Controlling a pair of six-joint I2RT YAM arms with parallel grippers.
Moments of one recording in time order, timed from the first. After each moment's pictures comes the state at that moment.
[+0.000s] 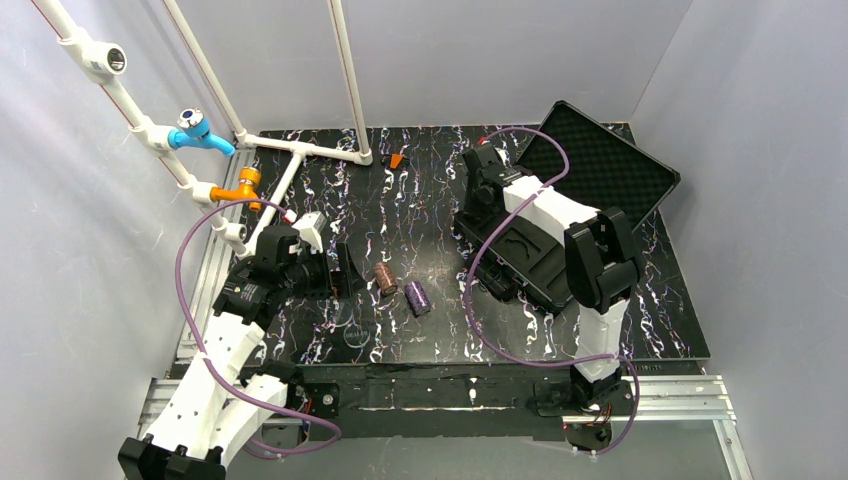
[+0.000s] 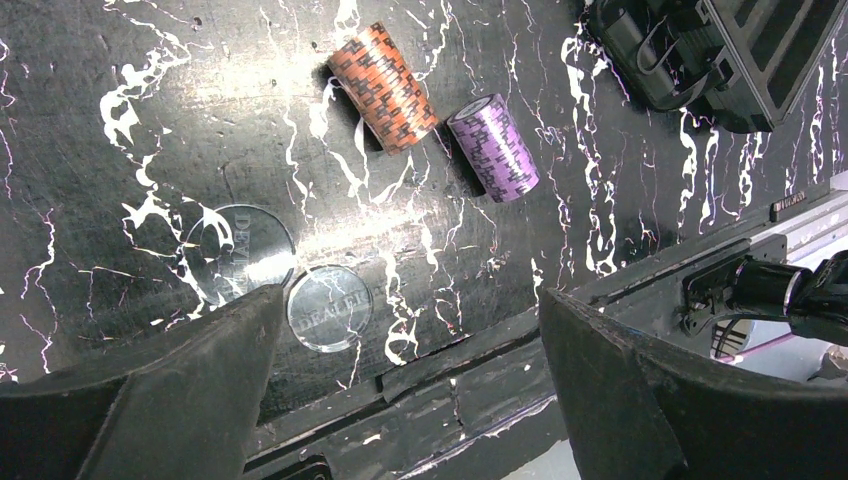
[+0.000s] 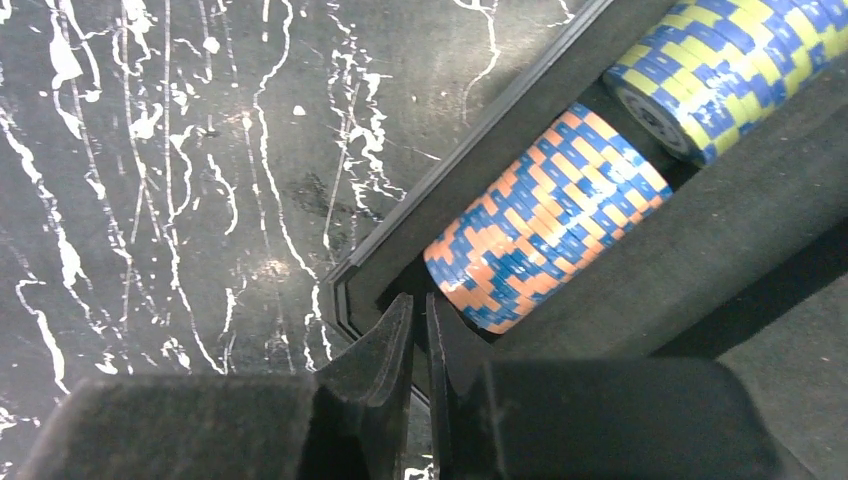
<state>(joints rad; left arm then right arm) -0.28 0.79 0.79 -0.80 0.29 -0.37 0.53 1.94 1.50 -0.51 0.15 0.58</state>
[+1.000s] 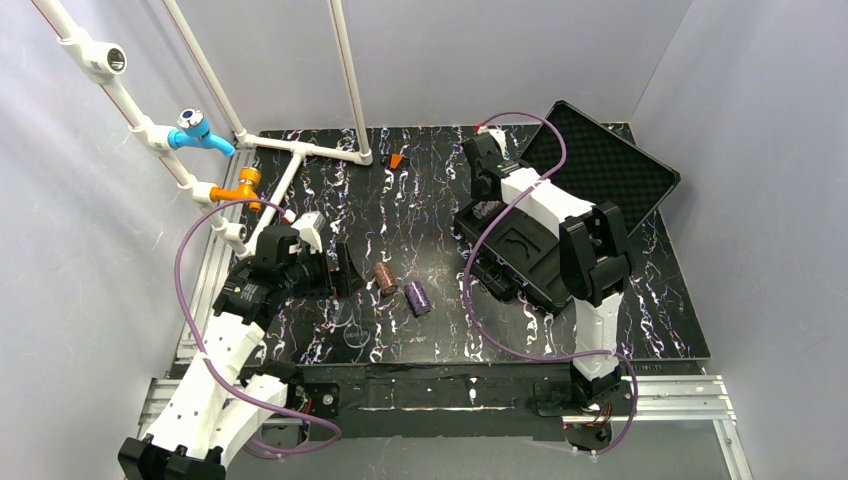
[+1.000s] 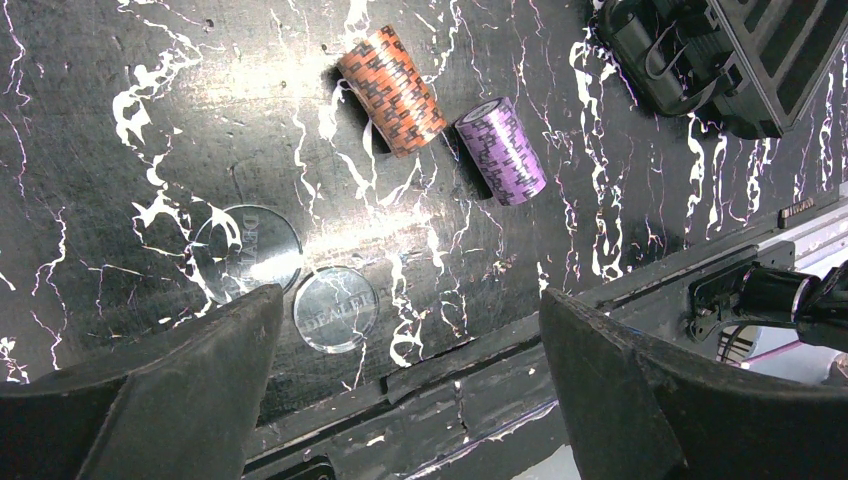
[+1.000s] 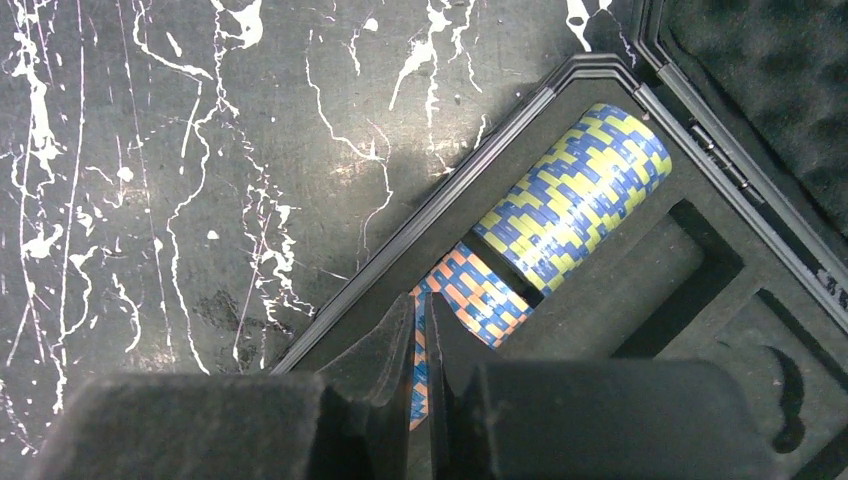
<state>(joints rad) -0.28 0.79 0.79 -0.80 0.27 -0.37 0.51 2.01 1.60 -0.50 0.38 0.39</state>
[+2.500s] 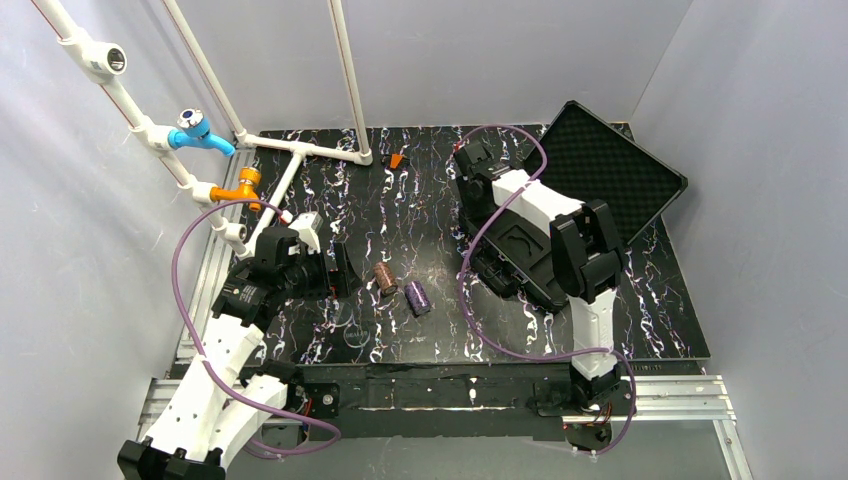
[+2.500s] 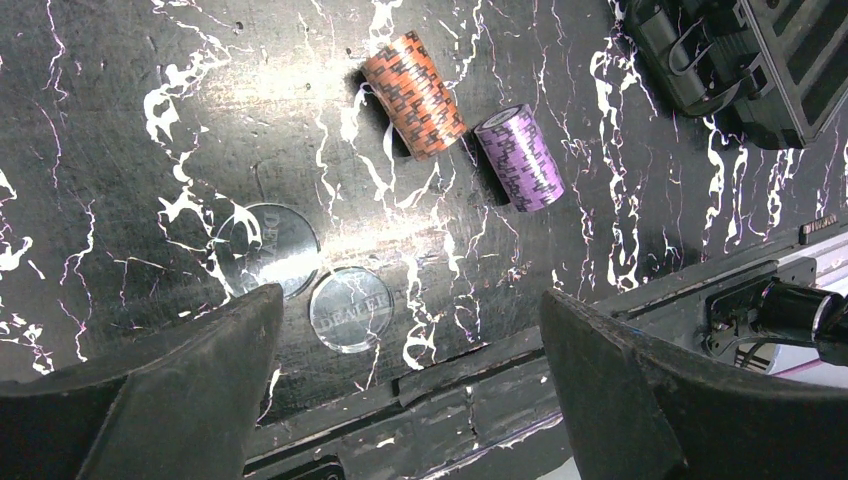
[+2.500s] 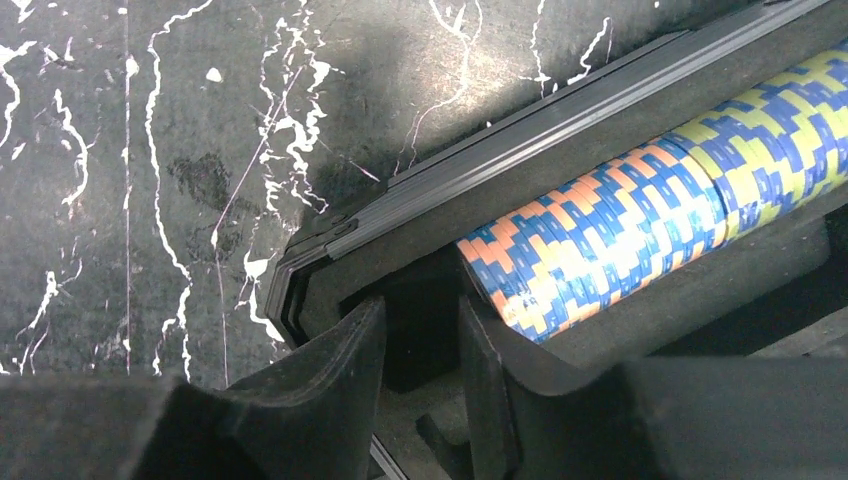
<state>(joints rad) -0.29 0.78 0.79 -0.81 0.23 -0.37 0.54 2.06 1.63 -0.63 0.24 0.20</state>
